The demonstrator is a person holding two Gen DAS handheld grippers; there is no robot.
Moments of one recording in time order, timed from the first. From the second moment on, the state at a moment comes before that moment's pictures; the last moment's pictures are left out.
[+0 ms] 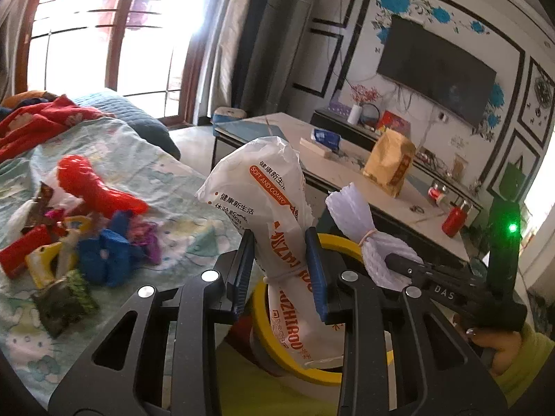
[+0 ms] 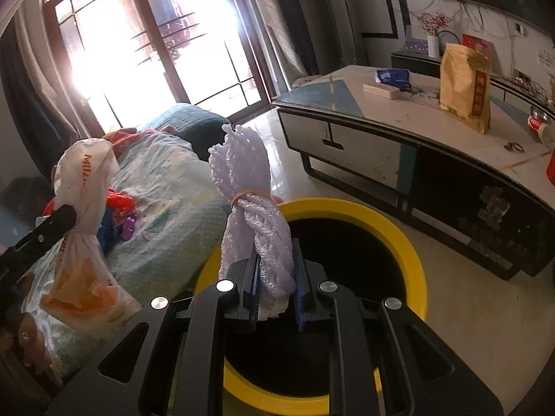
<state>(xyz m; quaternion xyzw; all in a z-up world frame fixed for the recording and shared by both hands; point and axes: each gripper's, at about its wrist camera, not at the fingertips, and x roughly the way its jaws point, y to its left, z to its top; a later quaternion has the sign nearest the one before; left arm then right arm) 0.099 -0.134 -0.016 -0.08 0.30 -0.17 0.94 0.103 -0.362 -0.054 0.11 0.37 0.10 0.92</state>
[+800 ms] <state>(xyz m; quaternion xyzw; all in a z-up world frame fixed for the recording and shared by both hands) 0.124 -0.189 -0.050 -0.06 0.34 -0.23 0.91 0.091 -0.412 -0.086 0.16 0.41 0.02 0.90</state>
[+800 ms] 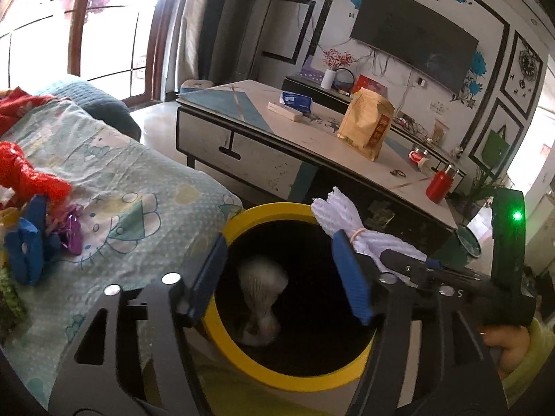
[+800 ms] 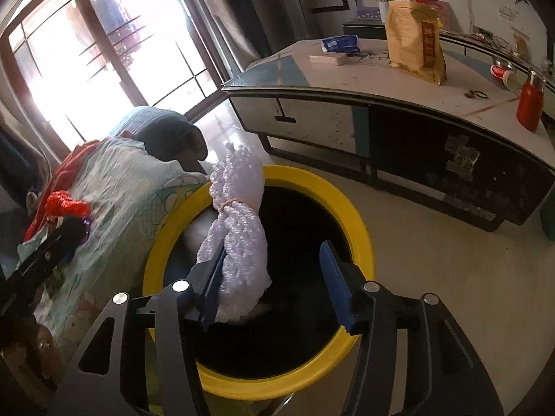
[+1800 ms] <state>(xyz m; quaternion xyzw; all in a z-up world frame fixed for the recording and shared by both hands) 0.070 -0.025 0.004 -0.14 0.26 -0.08 0.95 0.104 -0.267 -0.137 -0.10 0.48 0.07 0.87</state>
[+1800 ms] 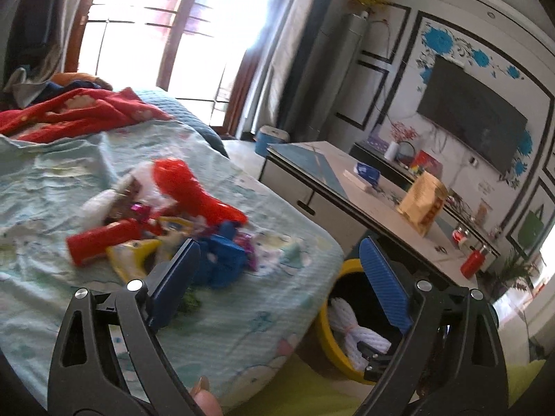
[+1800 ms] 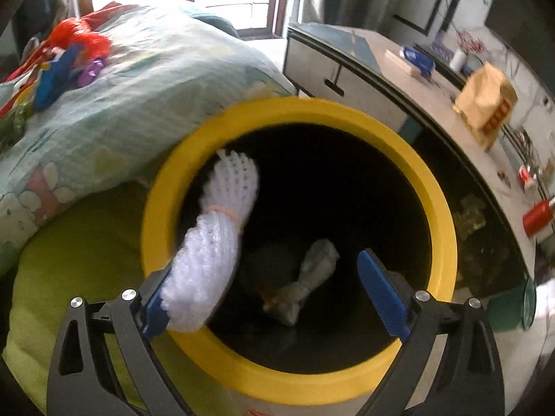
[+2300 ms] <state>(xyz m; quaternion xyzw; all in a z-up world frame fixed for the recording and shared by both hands) 0.050 0.045 0.013 -0.15 0.23 -0.01 0.96 0.116 -0.225 -0.073 -0.05 0.42 0.13 0.90</state>
